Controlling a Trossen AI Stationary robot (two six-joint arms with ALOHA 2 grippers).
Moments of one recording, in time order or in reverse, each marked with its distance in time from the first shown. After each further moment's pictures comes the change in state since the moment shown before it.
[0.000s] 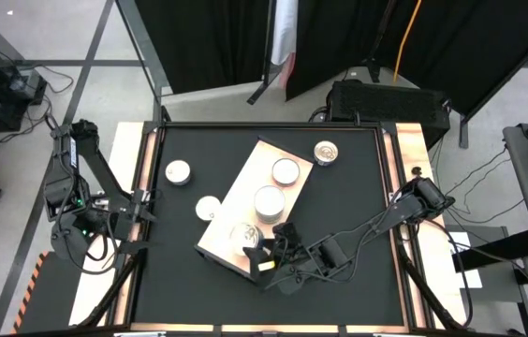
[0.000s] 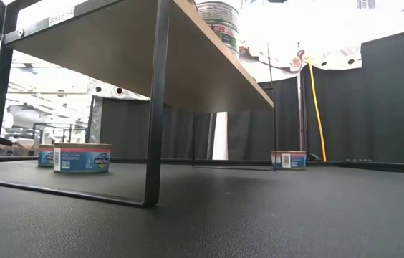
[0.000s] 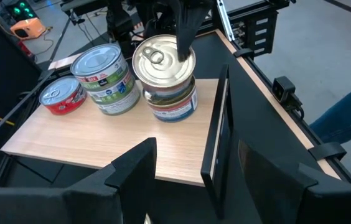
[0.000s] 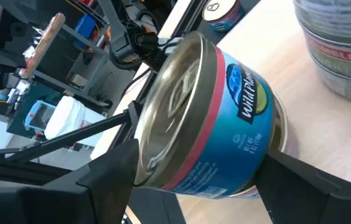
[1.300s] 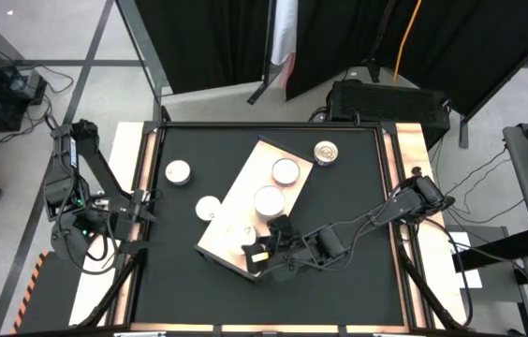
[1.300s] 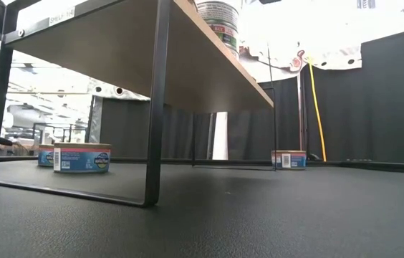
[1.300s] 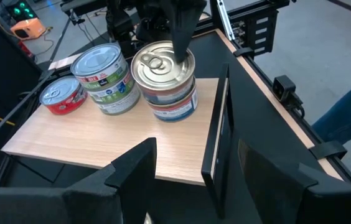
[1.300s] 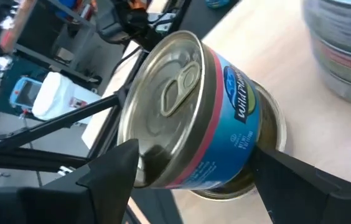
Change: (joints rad) left arm 0.000 0.000 0.000 -0.003 0.001 0.002; right arm -0.051 0.000 0.069 -0.112 -0.157 -0.011
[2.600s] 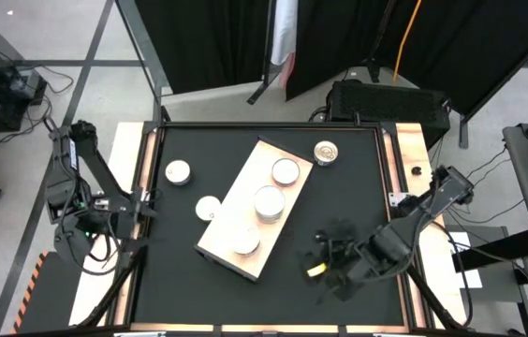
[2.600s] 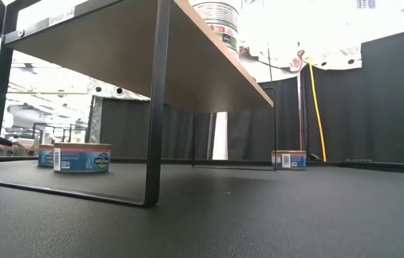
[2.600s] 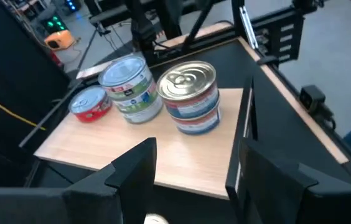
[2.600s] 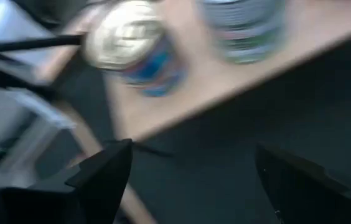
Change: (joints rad) left arm 0.019 0.015 0.000 0.018 -0.089 0.035; right arm 0.179 -0.232 0.000 -0.546 0.003 0.034
